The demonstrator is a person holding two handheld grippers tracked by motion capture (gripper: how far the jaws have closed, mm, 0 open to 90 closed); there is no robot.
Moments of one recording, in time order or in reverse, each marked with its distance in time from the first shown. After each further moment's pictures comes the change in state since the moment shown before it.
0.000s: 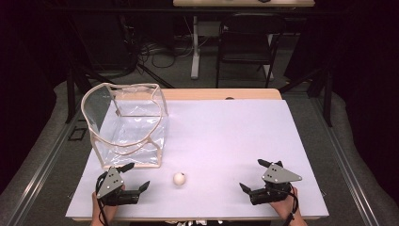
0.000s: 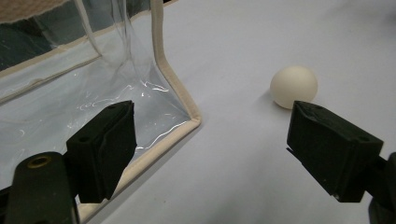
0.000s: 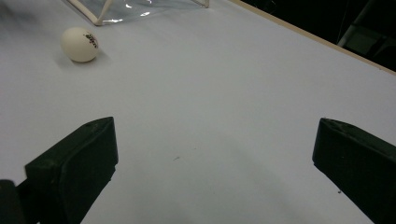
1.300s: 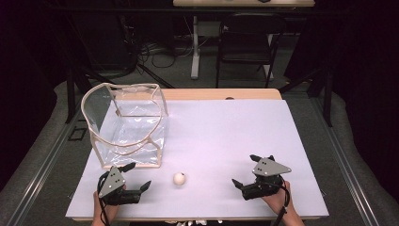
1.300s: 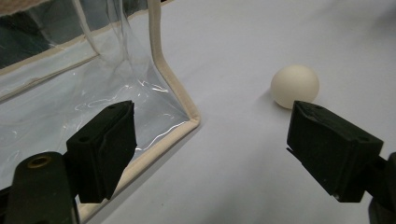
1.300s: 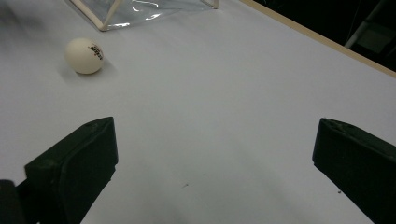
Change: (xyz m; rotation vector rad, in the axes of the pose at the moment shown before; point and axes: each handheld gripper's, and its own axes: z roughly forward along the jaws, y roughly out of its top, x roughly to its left) left arm -0.001 0.000 0.004 0.004 -0.002 -0.001; right arm 0.005 0.024 0.017 0.038 0.022 -0.010
